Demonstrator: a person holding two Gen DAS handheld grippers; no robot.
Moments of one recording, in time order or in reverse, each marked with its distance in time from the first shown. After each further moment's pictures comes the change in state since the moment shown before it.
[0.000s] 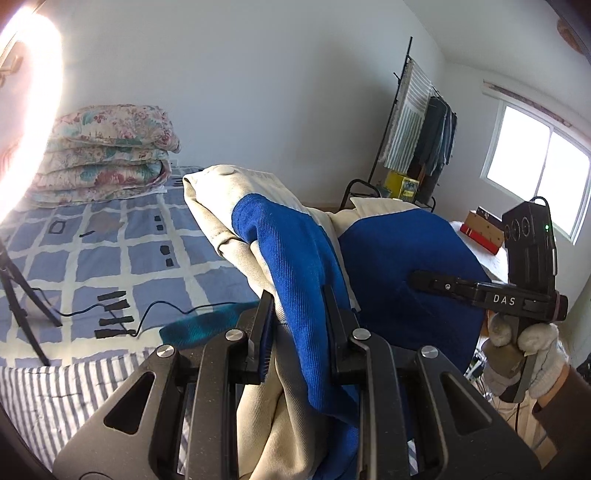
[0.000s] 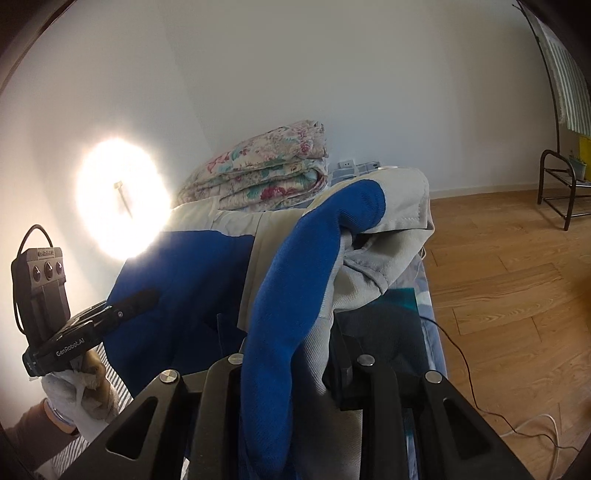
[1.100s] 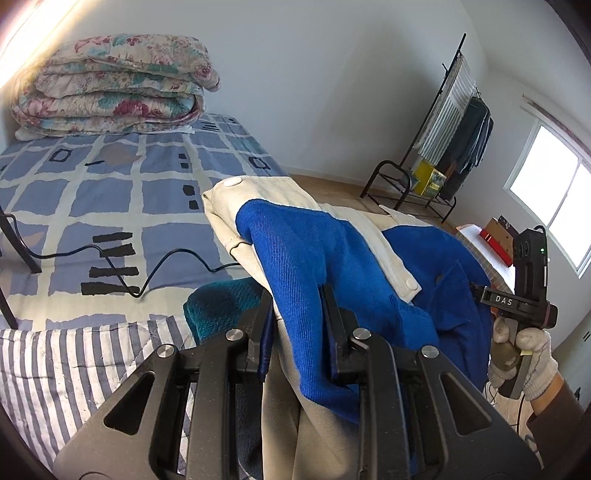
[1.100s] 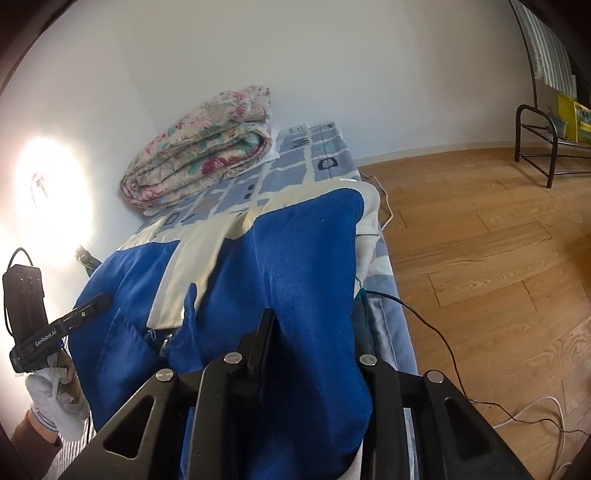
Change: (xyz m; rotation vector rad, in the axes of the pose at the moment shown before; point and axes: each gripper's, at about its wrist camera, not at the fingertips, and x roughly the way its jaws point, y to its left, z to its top) left arm 0.073 0.086 -0.045 -0.161 0.122 0.027; right arm 0.085 -0.084 -0.014 0.111 0.125 -0.128
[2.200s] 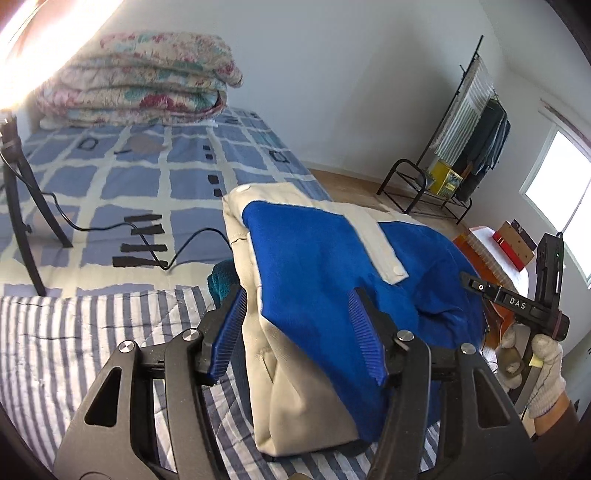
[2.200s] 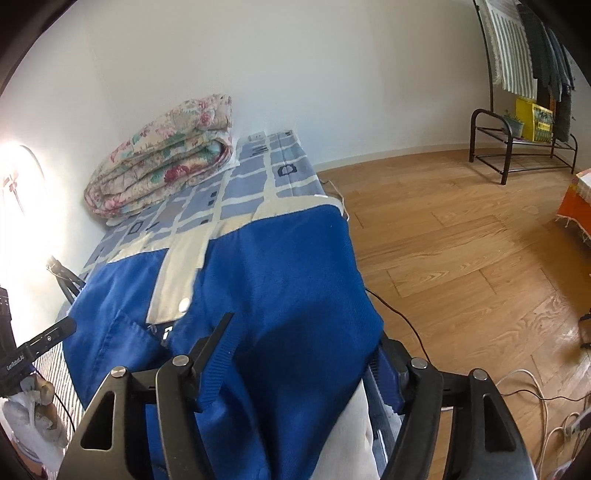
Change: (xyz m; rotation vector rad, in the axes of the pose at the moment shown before) left arm -0.047 -0.011 -0.014 -0.031 0.009 0.075; right arm -0.036 0.025 -0.011 0.037 -0.057 -0.188
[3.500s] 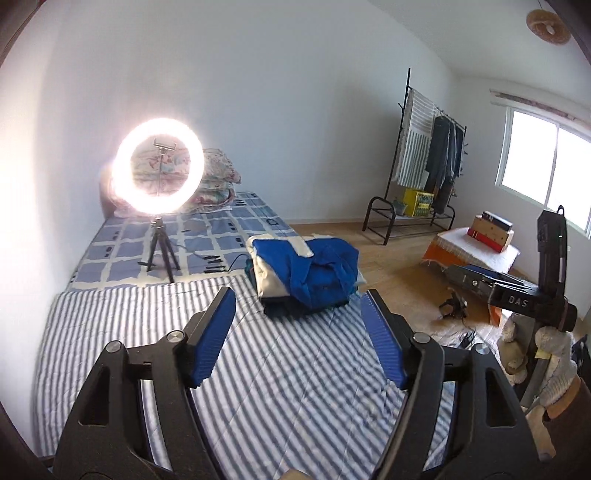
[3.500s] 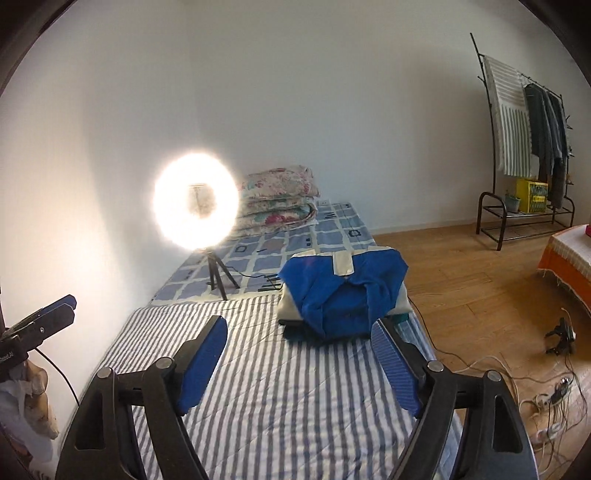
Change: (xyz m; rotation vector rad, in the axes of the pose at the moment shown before) left arm -0.469 -0.124 -0.160 0.199 -0.249 0.091; right arm -0.411 0.168 -0.187 -0.149 -0.248 0.107
